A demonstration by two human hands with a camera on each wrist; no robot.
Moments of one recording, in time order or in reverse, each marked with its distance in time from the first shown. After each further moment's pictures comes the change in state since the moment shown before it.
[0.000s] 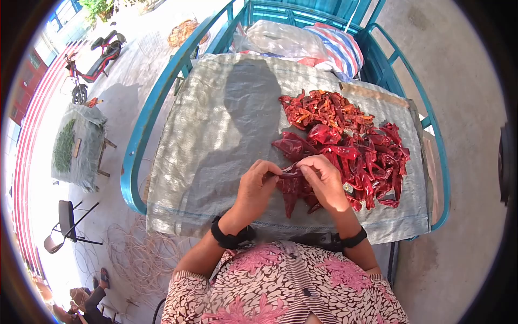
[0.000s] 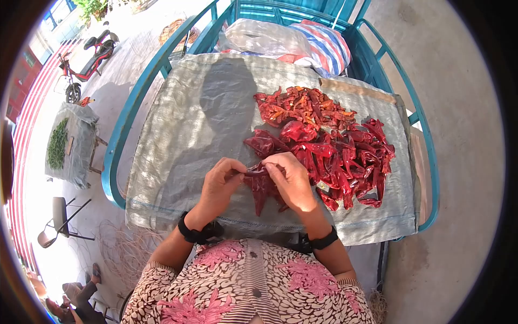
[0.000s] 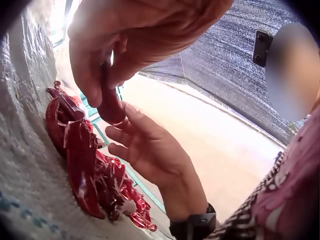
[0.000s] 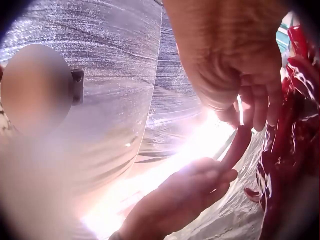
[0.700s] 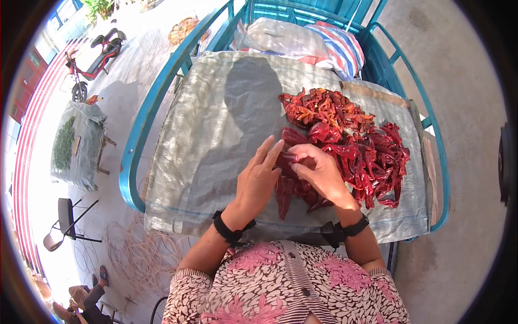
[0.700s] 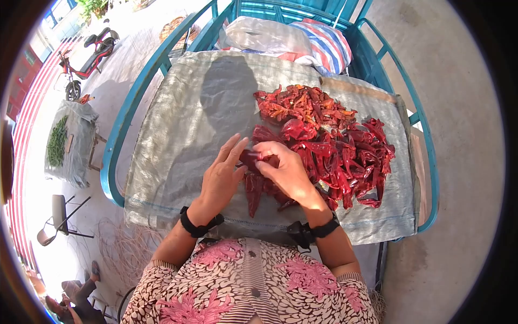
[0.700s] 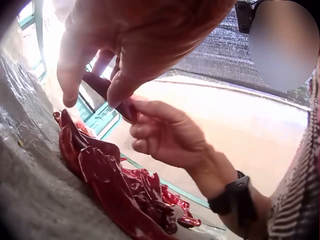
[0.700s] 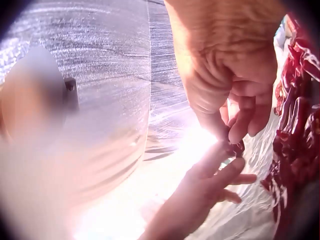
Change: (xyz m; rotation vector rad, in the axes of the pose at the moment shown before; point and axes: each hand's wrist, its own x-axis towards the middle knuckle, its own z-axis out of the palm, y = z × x) left_hand 0.013 0.018 0.009 0.539 0.157 0.182; right_hand 0.026 -0.014 -0.001 0.243 -0.082 0.240
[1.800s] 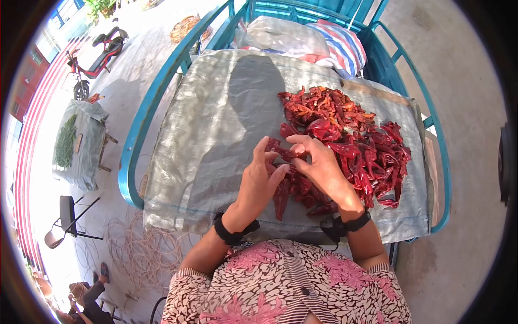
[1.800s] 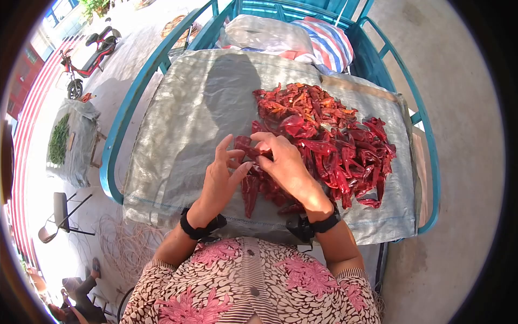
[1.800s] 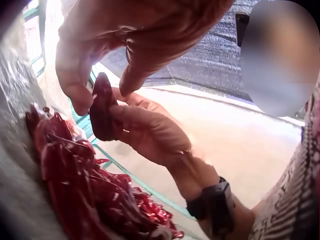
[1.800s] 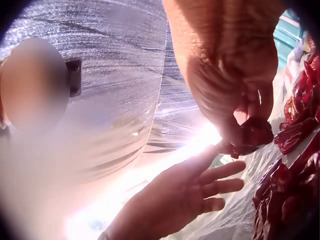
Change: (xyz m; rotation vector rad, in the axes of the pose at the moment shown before) left_hand -0.003 0.009 0.009 -0.246 0.015 -0.117; right_hand 0.008 -0.008 -0.009 -0.301 -0.032 -0.219
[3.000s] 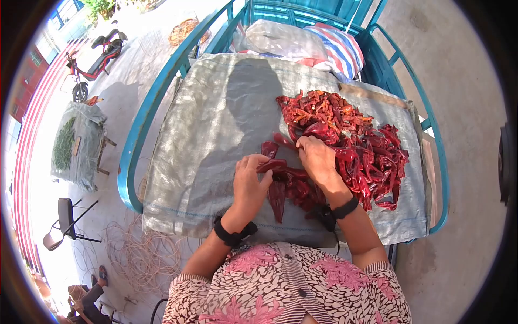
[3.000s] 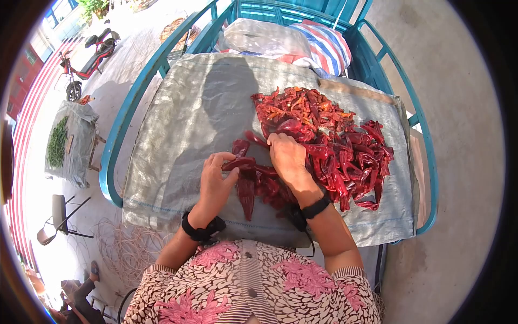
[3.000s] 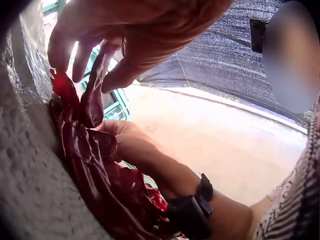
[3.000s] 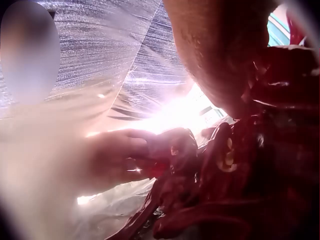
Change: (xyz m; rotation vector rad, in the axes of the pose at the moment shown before) left_hand -0.002 -0.027 -0.002 0.159 0.073 -0.024; right_hand 0.020 0.065 0.021 -0.676 0.109 0.090
